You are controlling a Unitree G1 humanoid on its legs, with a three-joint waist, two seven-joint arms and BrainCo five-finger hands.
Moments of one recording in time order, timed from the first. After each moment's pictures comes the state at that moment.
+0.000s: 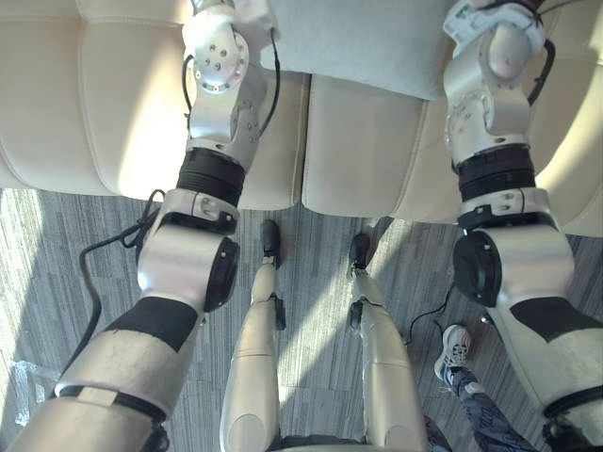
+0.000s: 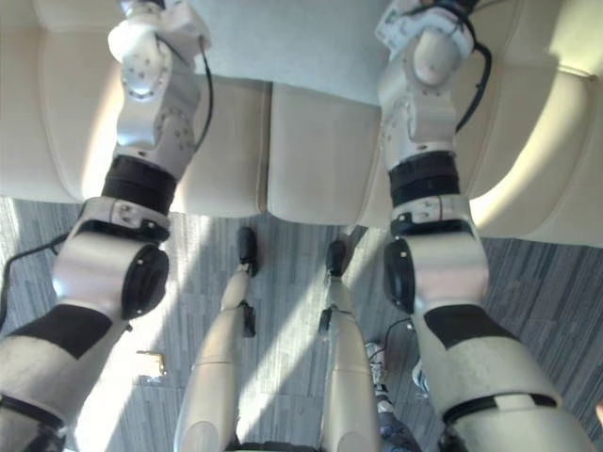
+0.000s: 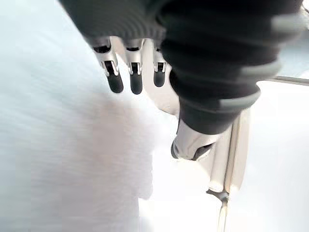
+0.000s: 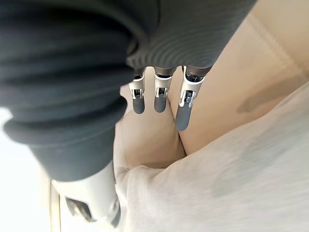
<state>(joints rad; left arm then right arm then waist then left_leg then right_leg) -1.36 0.16 0.01 0.84 -0.44 -0.25 0.41 -1.34 -0.34 -0.16 0.80 0.45 -0.19 -0.48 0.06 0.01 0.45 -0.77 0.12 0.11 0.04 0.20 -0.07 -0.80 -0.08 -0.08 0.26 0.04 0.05</state>
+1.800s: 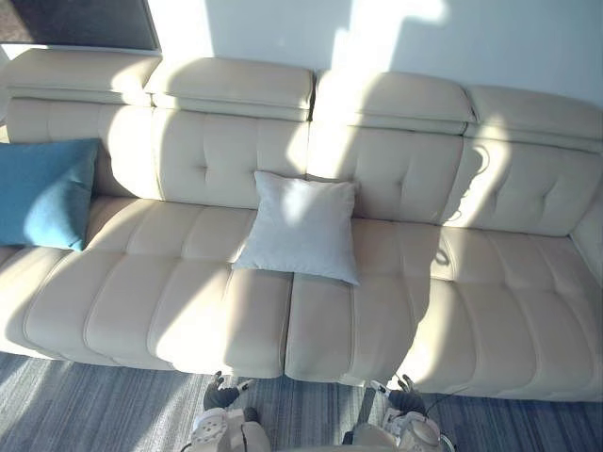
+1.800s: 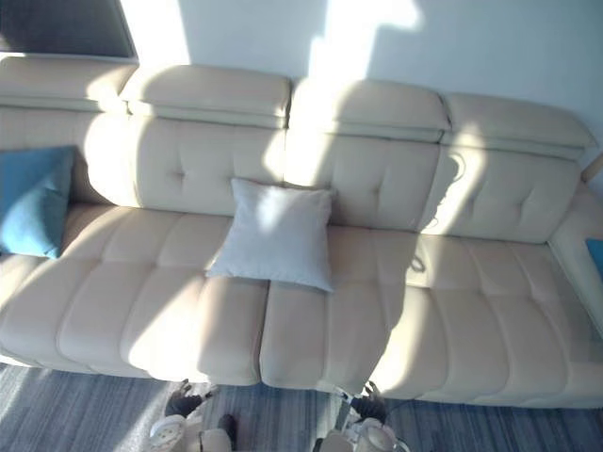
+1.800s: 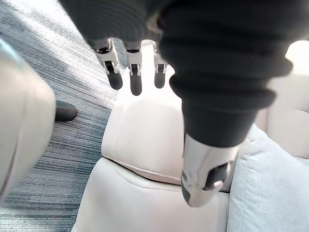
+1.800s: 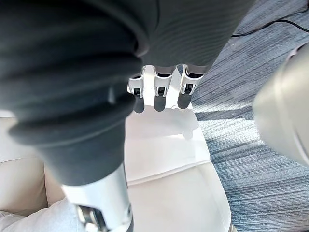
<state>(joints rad) 0.02 0.00 0.21 0.94 -0.02 -0.15 0.15 0.04 0.05 -0.24 0.88 0.16 -0.13 -0.14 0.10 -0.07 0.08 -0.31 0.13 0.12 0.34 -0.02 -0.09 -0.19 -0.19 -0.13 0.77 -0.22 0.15</state>
